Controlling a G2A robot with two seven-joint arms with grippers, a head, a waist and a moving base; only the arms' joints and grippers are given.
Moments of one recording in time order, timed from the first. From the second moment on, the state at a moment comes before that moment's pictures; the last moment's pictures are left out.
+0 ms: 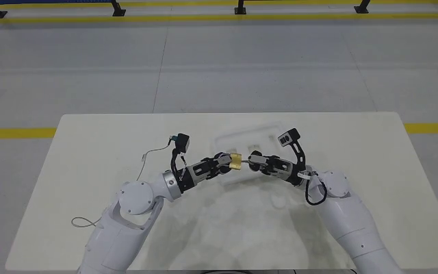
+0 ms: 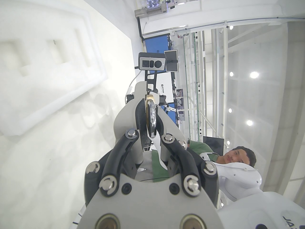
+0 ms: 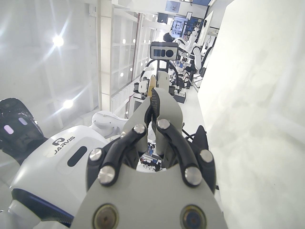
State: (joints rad) left arm 1.54 -1.19 -1.26 -1.93 -0.14 0.05 -0.70; right arm -1.31 -1.16 1.20 -1.37 0.64 -0.43 1.13
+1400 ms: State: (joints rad) left arm 1.56 -1.18 -1.26 -1.94 -0.14 0.05 -0.63; right arm -1.32 -1.16 1.18 -1.38 0.62 -0.45 1.07
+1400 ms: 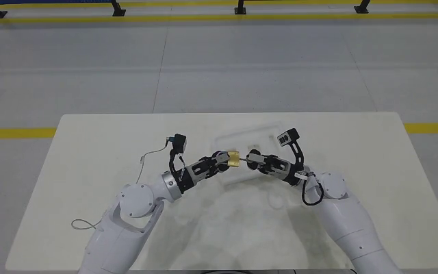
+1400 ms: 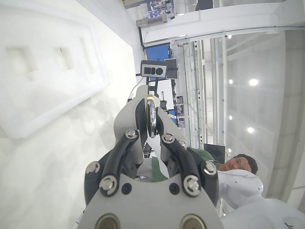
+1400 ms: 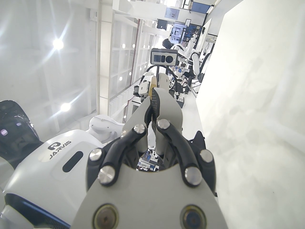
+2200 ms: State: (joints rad) left arm 1.56 -1.18 -1.26 -1.94 -0.14 0.05 -0.63; right arm -1.31 -1.16 1.17 -1.37 0.61 -0.45 1.08
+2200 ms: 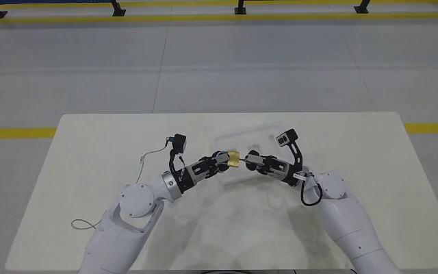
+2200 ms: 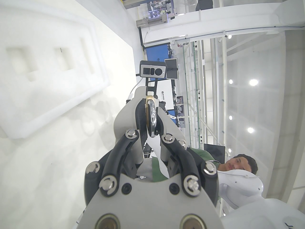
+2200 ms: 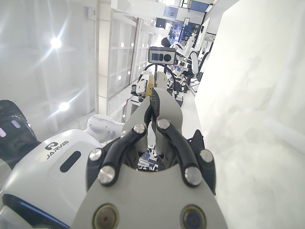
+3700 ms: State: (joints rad) left arm 1.56 -1.18 -1.28 -1.95 -0.13 0.05 -0.66; right arm -1.27 -1.15 1.19 -1.41 0.56 -0.37 1.11
